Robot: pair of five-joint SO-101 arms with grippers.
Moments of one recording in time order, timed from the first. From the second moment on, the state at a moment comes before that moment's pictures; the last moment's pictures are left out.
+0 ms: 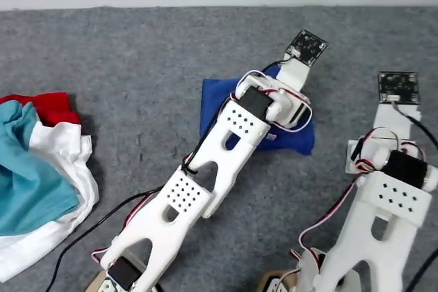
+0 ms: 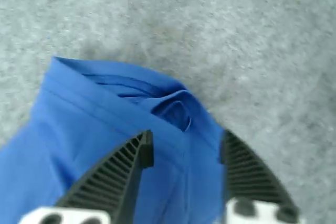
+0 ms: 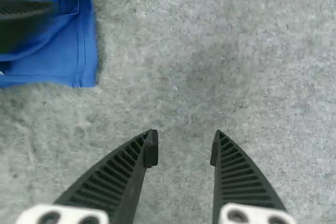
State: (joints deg) left arm 35.3 73.8 -92.1 83.1 8.9; right arm 23.1 -38.4 36.0 70.0 19.3
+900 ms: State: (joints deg) left arm 14.0 75.9 -92.6 93.4 8.9; right arm 0.7 -24.4 37.0 46.5 17.3
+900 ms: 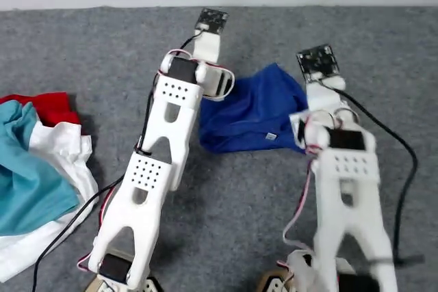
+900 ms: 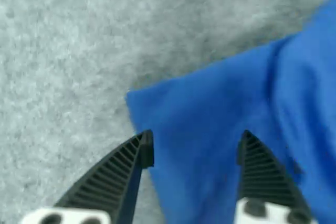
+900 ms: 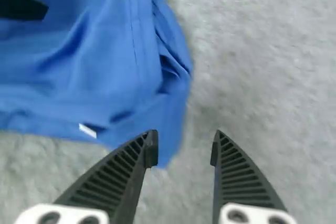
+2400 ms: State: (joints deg) left arm 12.2 76.5 -92.6 93.1 8.9; right arm 3.8 11.0 10.2 67.7 25.2
